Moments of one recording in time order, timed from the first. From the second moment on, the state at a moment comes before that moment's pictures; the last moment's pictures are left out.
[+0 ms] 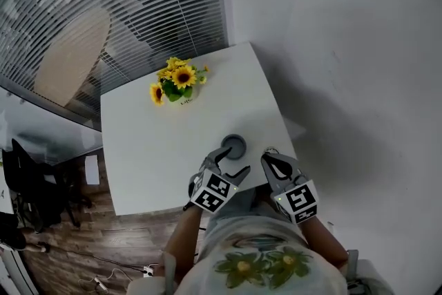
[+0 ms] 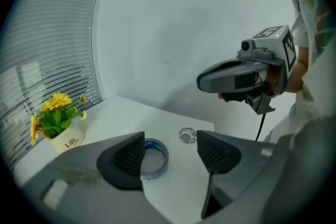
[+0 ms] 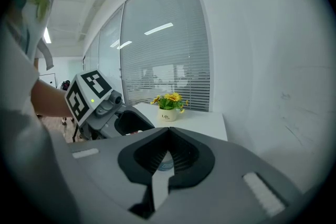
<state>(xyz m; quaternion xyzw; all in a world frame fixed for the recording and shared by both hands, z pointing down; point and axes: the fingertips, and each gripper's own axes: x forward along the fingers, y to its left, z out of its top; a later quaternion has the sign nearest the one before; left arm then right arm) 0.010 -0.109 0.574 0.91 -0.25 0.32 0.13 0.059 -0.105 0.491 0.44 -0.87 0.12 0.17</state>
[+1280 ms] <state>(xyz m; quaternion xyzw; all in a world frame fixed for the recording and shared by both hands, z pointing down) 0.029 -0.120 0.680 0.84 -0.21 0.47 0.18 0.069 -0.139 0.512 0.44 -0.87 0.15 0.18</state>
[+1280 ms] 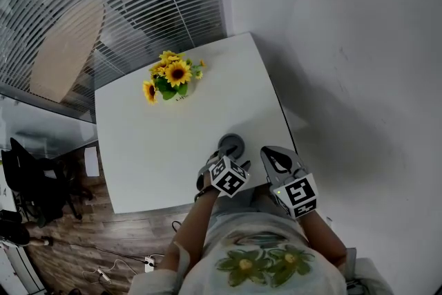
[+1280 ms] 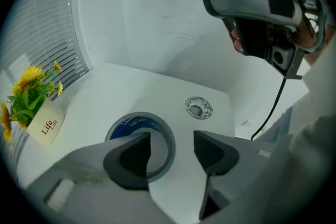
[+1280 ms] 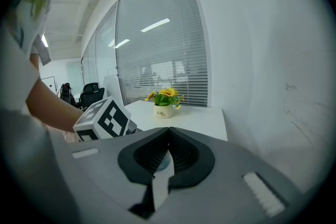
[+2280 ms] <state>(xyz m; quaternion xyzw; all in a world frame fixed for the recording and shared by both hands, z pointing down) 0.009 -0.115 0.698 0.81 -0.18 0.54 0.14 0.056 -0.140 0.519 0.43 -0.87 0.15 0.19</state>
